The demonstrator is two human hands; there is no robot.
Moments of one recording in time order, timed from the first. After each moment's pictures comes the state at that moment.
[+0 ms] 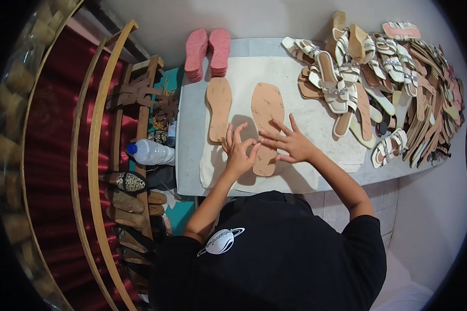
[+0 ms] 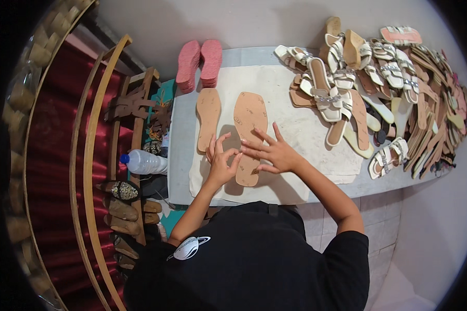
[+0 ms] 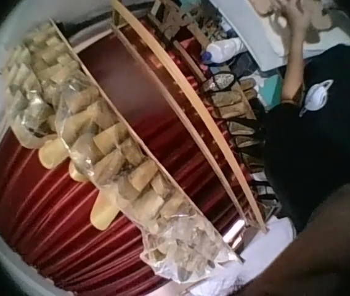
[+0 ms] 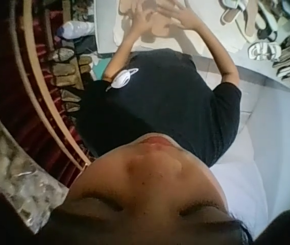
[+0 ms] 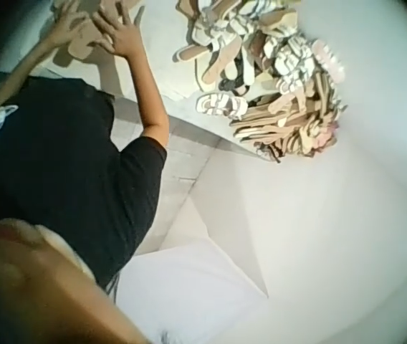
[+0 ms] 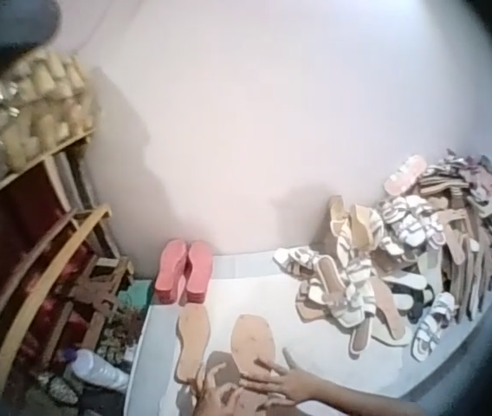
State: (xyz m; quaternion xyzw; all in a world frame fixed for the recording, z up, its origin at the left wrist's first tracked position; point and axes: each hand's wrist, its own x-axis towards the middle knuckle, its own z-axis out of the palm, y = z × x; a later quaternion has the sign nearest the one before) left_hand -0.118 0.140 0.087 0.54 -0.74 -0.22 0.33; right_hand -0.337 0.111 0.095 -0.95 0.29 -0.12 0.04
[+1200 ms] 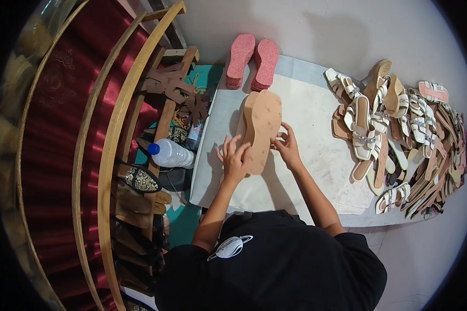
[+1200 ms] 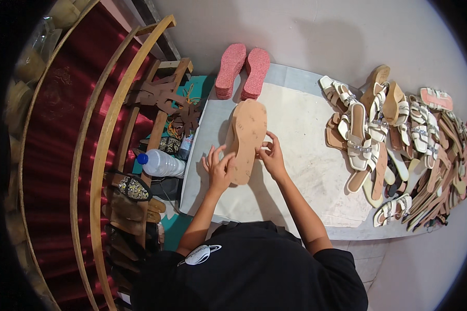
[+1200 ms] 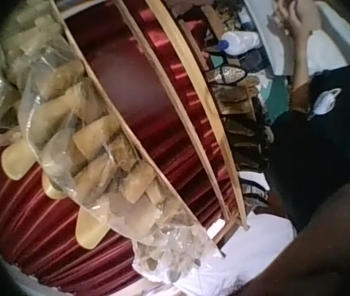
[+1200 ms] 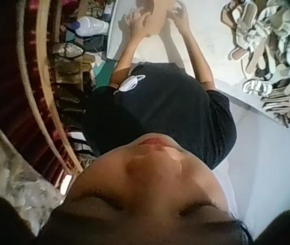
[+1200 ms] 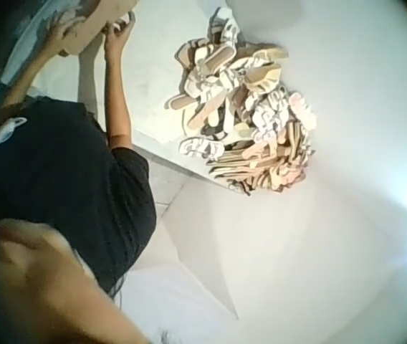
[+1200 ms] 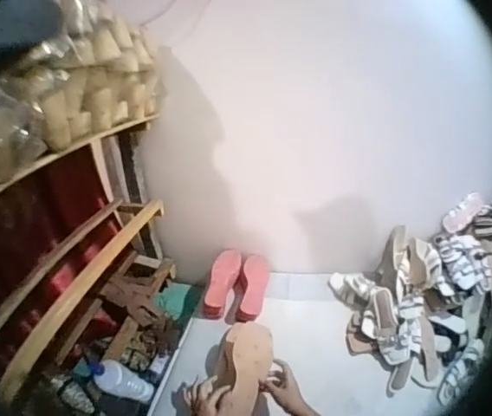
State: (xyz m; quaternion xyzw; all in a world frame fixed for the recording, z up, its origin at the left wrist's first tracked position) left_hand -0.034 0.097 0.042 0.67 -0.65 -0.13 0.34; right_hand -0.205 0.031 0.052 -0.44 0.43 -0.46 0.64
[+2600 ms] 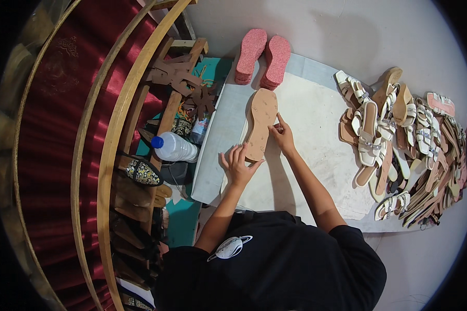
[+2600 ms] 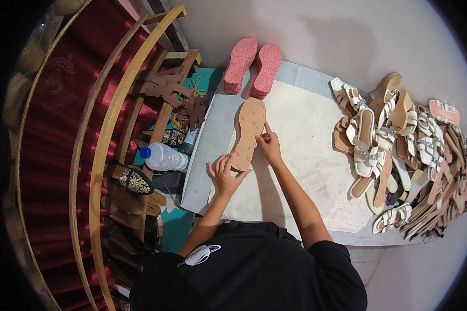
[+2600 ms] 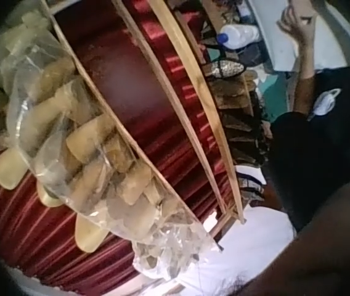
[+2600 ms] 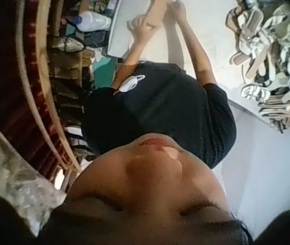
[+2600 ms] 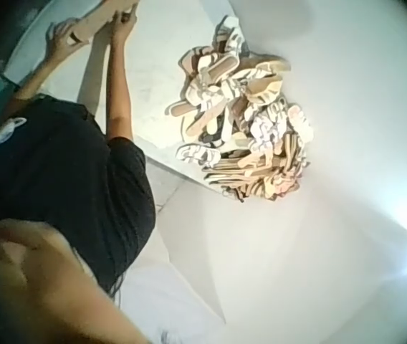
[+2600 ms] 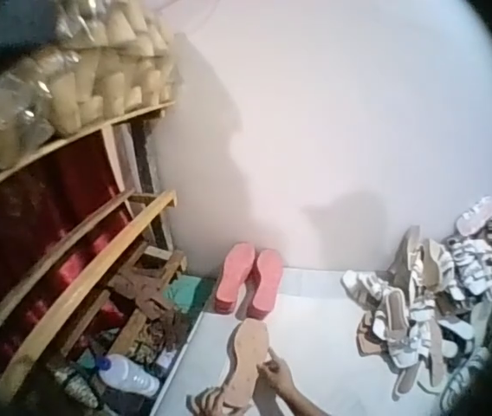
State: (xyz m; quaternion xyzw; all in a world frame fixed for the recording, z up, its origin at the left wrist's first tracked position) left_hand -0.043 0.114 -0.007 0.72 -0.62 0.04 0.33; right_hand -0.181 -0.018 -0.005 -0.54 0.52 -0.38 0.55
